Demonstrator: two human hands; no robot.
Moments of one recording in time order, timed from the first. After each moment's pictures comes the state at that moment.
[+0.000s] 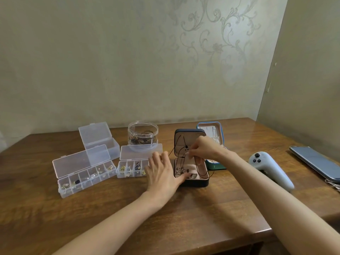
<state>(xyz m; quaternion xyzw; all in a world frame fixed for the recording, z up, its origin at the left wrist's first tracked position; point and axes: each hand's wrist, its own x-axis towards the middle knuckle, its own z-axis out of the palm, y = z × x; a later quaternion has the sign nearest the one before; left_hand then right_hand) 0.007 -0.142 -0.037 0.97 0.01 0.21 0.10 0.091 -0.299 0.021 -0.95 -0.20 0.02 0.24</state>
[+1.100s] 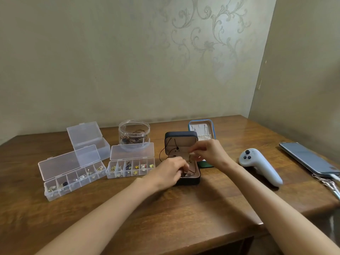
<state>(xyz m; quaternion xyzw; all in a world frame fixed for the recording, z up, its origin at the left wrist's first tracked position) 0.032 -0.151 -0.025 0.91 -0.33 0.11 0.22 0.071 -0.334 -0.006 -0.88 -0.18 -0.10 0.44</state>
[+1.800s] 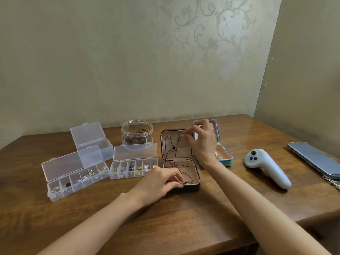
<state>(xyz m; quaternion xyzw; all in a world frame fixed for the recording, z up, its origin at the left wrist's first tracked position) 0.001 -0.121 -0.030 0.90 -0.31 0.07 0.30 0.106 -0.284 -0.012 -0.82 -0.12 -0.41 0.39</state>
